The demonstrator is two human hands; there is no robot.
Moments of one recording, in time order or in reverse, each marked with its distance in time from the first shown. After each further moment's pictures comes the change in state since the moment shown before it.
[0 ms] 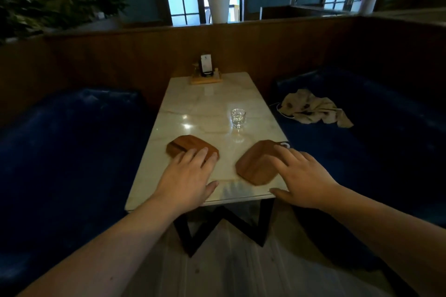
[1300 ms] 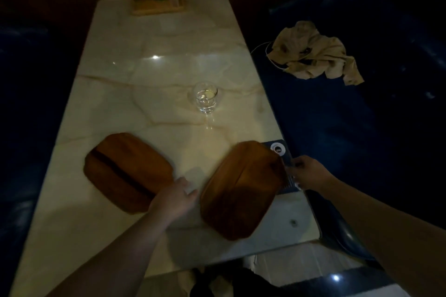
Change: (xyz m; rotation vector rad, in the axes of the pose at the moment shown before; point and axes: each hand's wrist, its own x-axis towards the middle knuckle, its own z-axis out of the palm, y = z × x) left_hand 0.262 0.001 0.305 -0.842 -0.708 -0.496; right_hand 0.225 0.248 0.240 1.063 -0.478 0.933
